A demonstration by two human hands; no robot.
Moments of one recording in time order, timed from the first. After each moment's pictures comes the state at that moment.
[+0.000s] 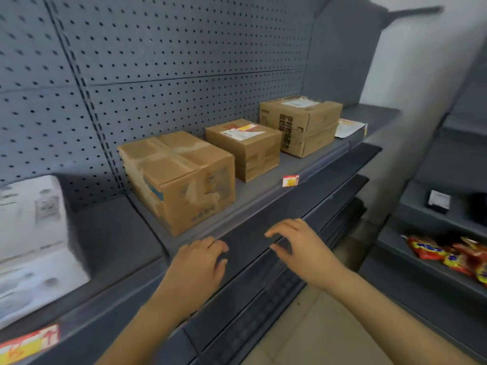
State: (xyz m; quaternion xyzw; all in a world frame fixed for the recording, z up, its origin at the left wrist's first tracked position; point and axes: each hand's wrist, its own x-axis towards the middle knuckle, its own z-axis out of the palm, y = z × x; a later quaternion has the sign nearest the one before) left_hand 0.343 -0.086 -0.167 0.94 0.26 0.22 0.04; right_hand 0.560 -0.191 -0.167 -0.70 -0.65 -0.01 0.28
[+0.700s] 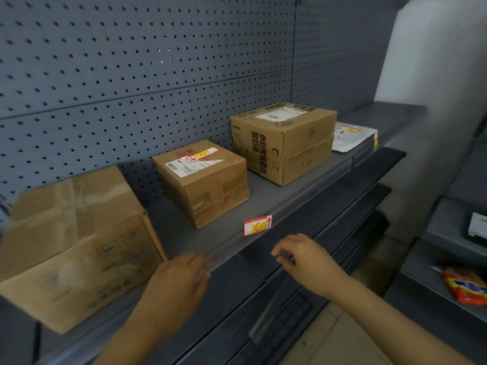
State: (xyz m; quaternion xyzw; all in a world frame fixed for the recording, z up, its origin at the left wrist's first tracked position) left_hand 0.535 -0.014 -0.163 0.93 0.30 0.19 0.02; right_hand 0.799 -0.105 -0.196 -0.70 -0.66 0.05 0.27
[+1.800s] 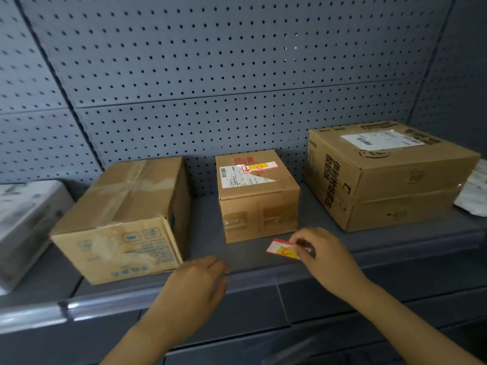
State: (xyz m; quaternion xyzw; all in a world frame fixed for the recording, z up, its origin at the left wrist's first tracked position) left_hand 0.593 -0.016 -0.155 0.86 0.48 0.16 -0.01; right_hand 0.870 0.022 -0.164 -0.53 -0.78 0.11 0.33
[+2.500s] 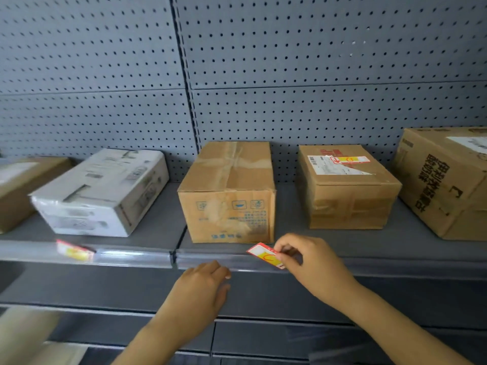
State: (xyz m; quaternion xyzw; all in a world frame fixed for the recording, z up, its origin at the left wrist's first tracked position) left_hand 0.446 -0.093 -0.187 0.78 0.60 0.14 -0.02; right_hand 0.685 -0.020 -0.157 -0.40 -0.83 0.21 0.31
